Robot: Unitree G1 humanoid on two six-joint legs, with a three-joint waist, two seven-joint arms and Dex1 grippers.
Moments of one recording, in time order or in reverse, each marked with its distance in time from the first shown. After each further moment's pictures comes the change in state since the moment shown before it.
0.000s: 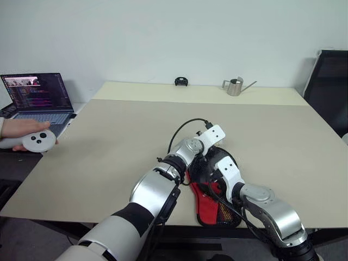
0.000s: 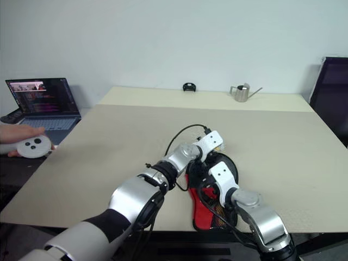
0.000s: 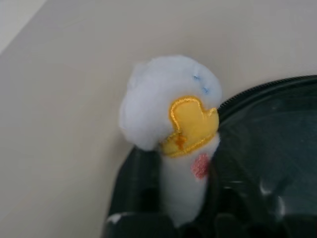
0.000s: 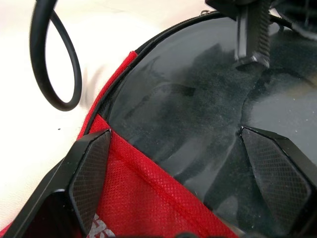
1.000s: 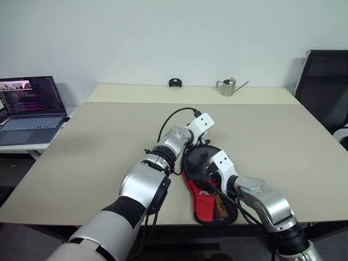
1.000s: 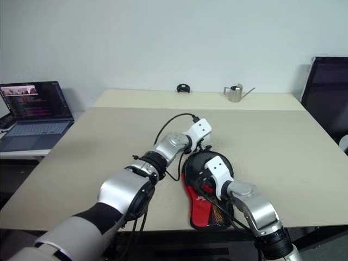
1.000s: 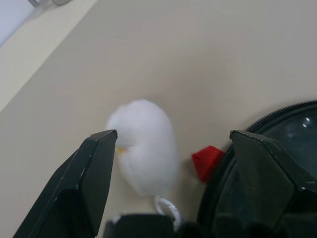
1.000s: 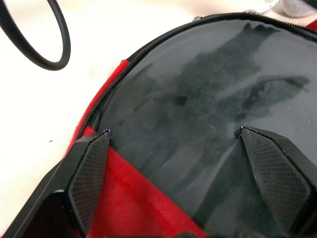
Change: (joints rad) left arm -0.056 0.120 0.056 -0.014 -0.031 -0.024 -0.058; right arm -0.137 0.020 0.004 0.193 0.011 -0.056 0.055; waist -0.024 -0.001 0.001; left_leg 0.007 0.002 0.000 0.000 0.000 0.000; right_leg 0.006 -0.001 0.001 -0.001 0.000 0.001
